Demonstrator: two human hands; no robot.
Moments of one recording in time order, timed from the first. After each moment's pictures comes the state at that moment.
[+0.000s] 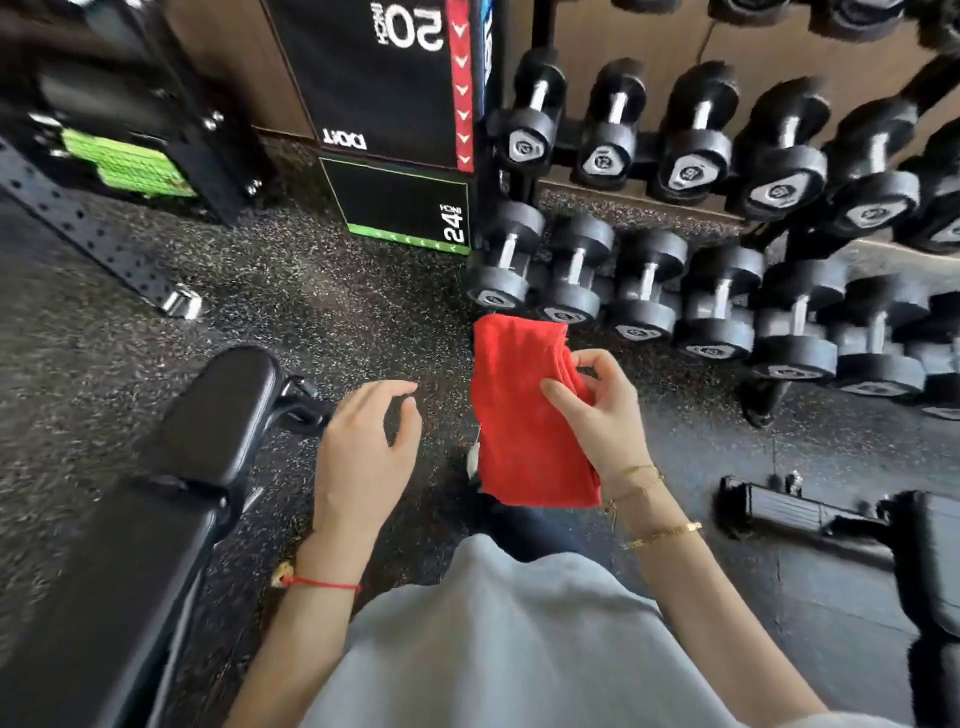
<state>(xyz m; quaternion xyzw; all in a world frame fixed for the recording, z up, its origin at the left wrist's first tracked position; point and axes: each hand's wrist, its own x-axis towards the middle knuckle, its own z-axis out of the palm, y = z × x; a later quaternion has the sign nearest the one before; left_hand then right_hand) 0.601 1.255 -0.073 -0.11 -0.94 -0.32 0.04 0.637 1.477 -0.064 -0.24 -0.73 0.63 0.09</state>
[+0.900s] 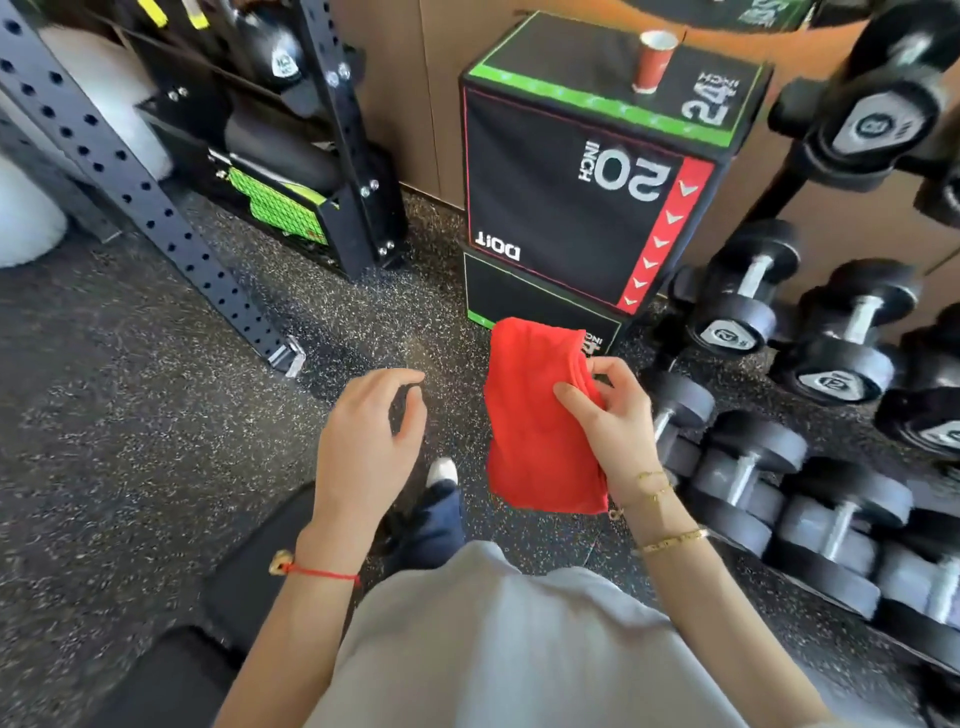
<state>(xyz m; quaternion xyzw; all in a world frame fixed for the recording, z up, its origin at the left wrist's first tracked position) 0.156 1.127 -0.051 0.00 -0.94 -0.31 0.11 0.136 1.353 -0.057 -0.16 -0.73 0.67 0.02</state>
